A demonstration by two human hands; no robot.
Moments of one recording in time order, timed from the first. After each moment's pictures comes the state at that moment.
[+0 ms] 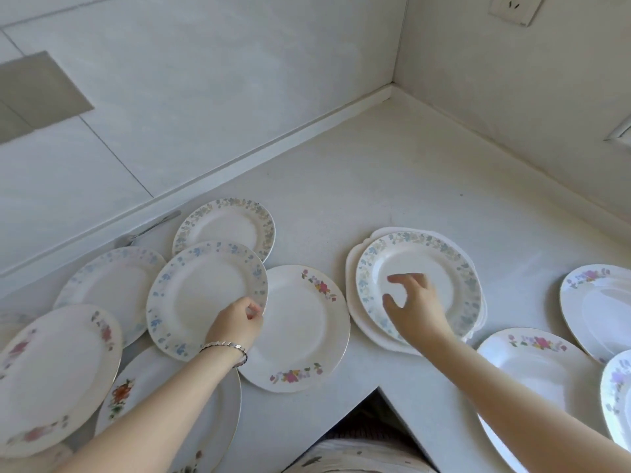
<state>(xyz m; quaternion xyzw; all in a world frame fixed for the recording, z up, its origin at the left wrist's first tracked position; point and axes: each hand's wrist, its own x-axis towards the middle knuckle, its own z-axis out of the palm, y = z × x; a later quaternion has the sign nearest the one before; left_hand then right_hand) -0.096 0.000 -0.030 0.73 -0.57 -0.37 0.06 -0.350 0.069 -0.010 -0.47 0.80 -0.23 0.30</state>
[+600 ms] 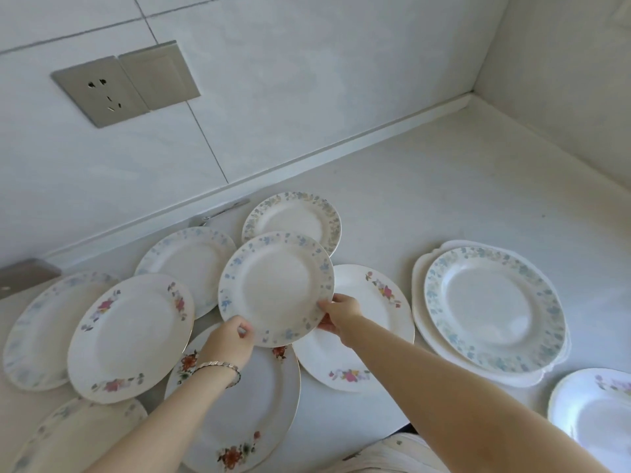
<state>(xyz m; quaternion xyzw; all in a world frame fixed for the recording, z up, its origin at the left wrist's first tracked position) 0.015 0.026 -0.031 0.80 -0.51 -0.33 0.05 -0.170 -0.012 -0.068 -0.13 0.63 -0.32 0.69</state>
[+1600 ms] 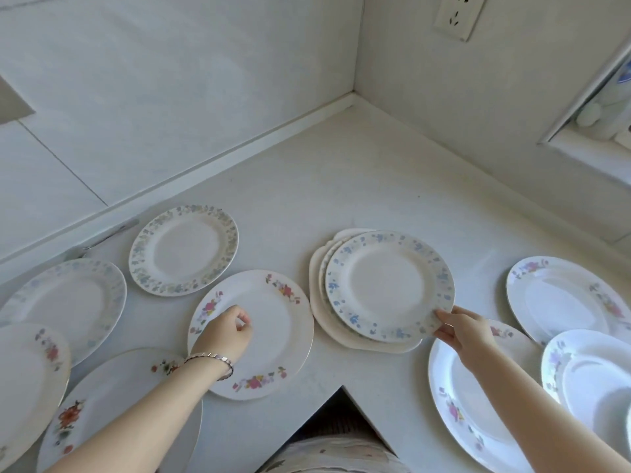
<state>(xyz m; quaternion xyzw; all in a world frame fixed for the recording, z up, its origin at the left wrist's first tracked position) -0.129 0.016 -0.038 0.70 -0.60 -0.39 0.02 -0.468 0.125 -0.050 -0.01 0.72 -0.51 0.47</state>
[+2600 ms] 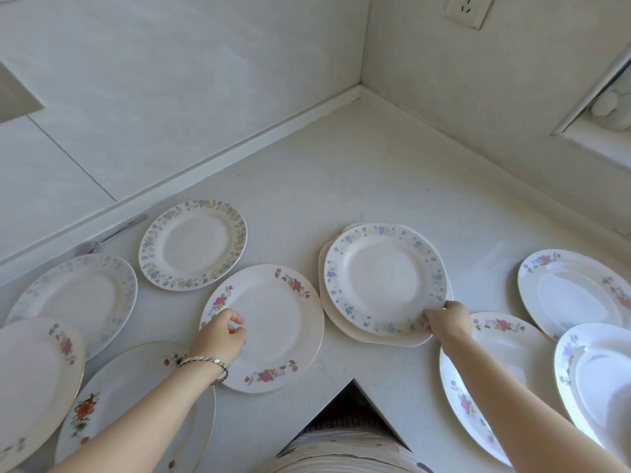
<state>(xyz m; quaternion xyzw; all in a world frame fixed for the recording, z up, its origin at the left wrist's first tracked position) -0.101 0.016 -0.050 0.71 -0.57 -0.42 0.05 -0.439 0.101 -0.080 -0.11 0.89 -0.27 0.35</state>
